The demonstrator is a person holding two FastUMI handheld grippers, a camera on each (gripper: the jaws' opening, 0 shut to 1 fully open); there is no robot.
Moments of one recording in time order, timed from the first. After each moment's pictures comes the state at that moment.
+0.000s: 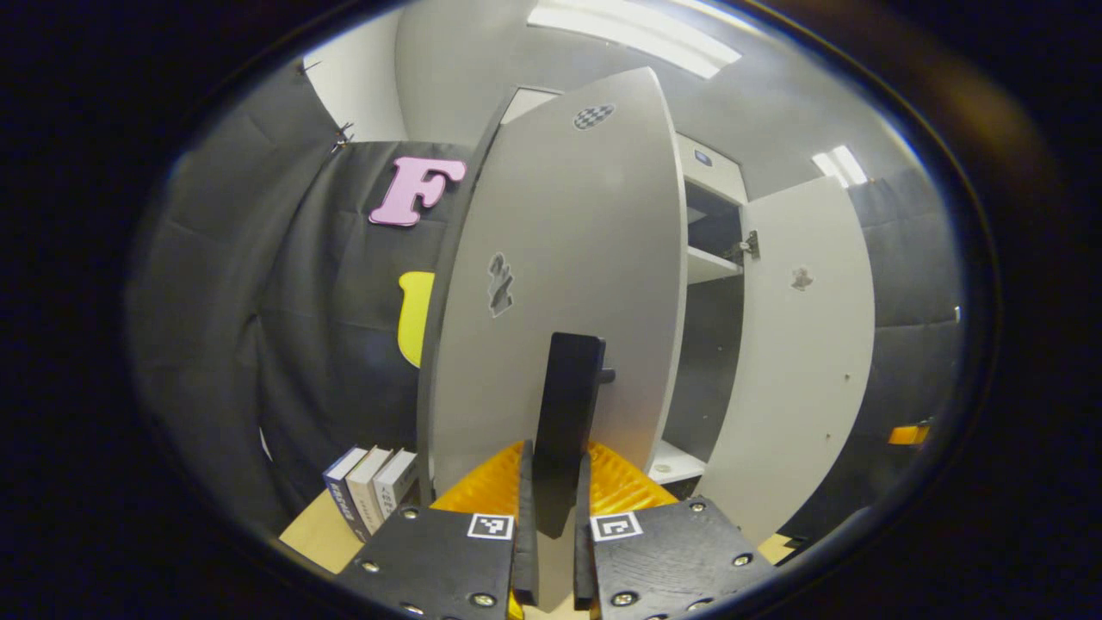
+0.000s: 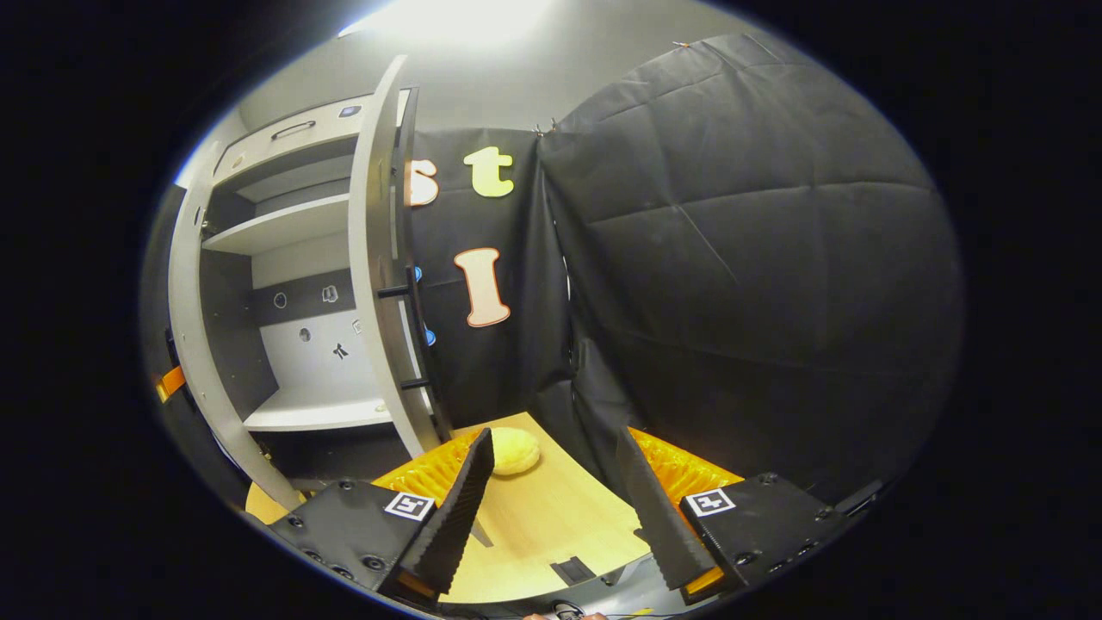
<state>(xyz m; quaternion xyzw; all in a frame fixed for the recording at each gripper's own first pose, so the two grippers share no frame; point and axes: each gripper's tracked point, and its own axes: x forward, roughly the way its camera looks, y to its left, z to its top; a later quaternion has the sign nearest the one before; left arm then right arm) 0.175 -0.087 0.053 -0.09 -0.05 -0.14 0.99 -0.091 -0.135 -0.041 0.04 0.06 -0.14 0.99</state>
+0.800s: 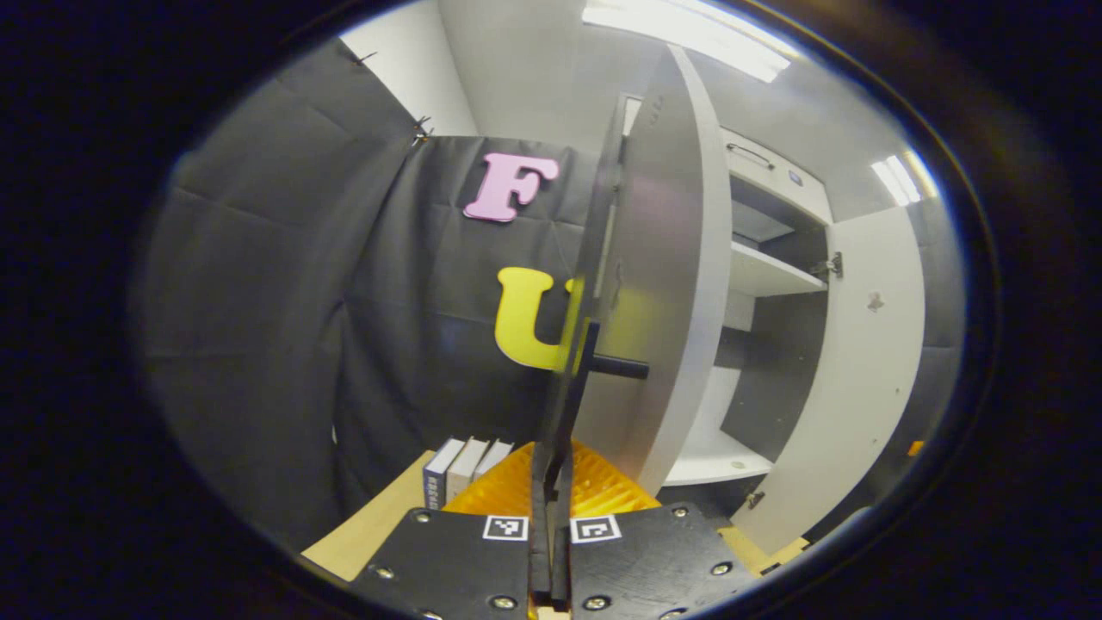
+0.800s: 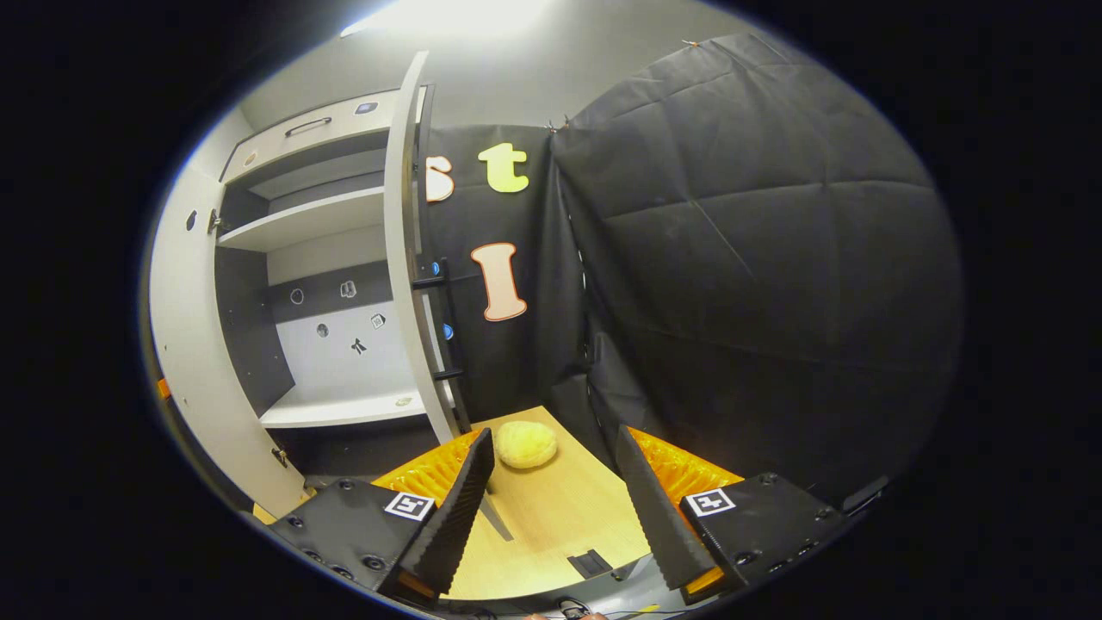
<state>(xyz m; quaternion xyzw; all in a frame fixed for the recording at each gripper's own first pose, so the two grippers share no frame) 0.162 0.010 0.039 -0.15 -0.03 -0.05 0.99 -0.091 -0.109 -0.037 0.04 0.06 -0.12 0.99</state>
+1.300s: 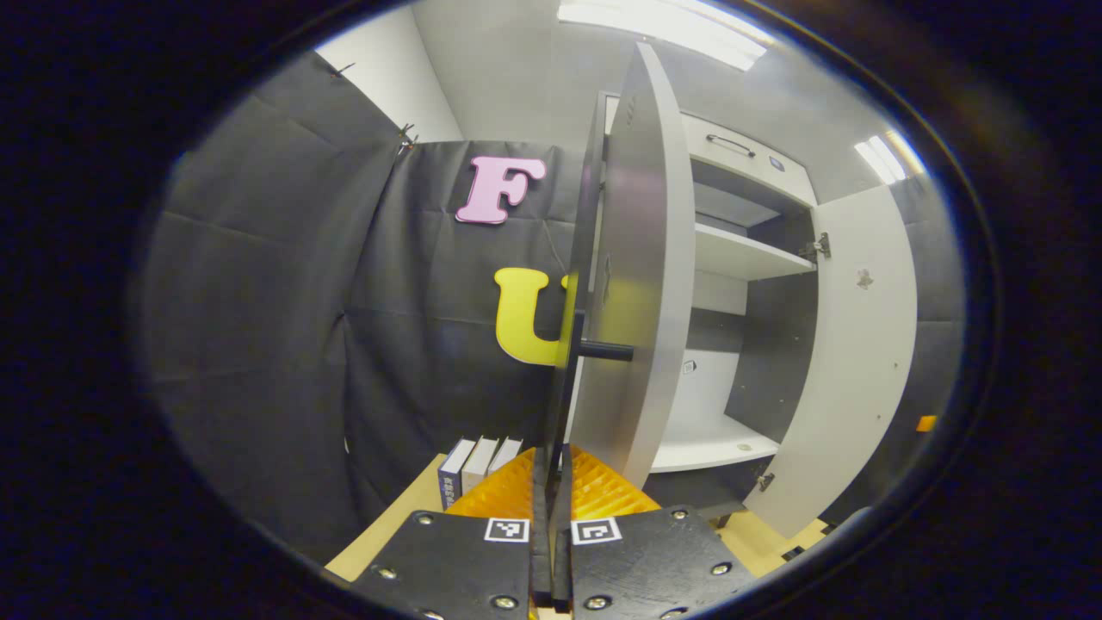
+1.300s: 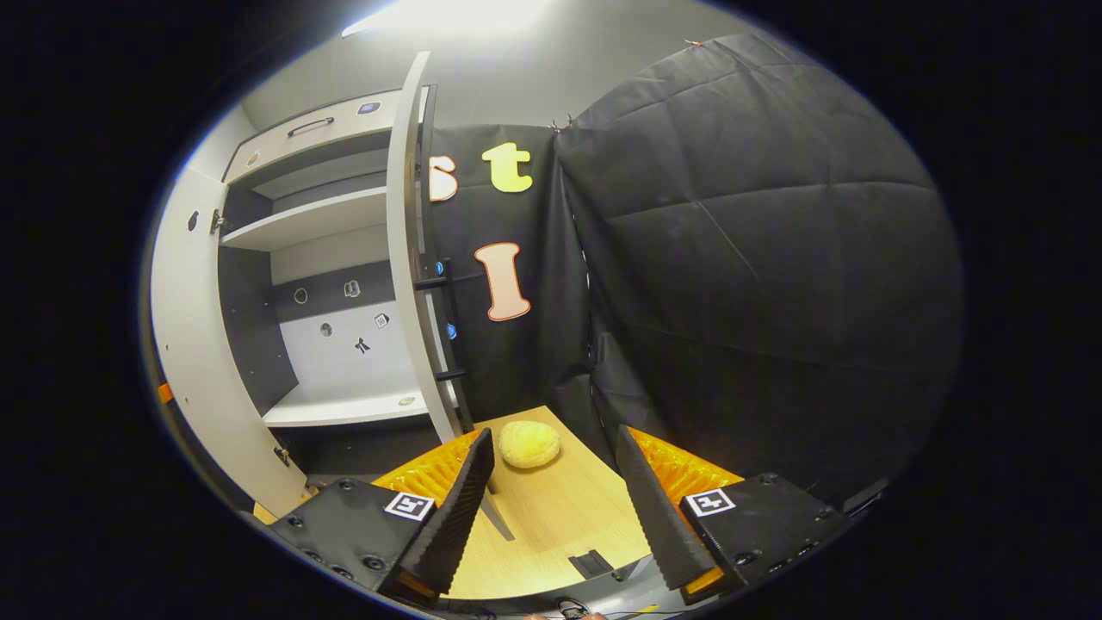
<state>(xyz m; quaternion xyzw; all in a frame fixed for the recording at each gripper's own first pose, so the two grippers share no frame) 0.149 0.000 0.035 -0.10 -0.02 -0.03 0.99 -0.089 -0.108 -0.038 0.05 0.07 -0.11 0.99</state>
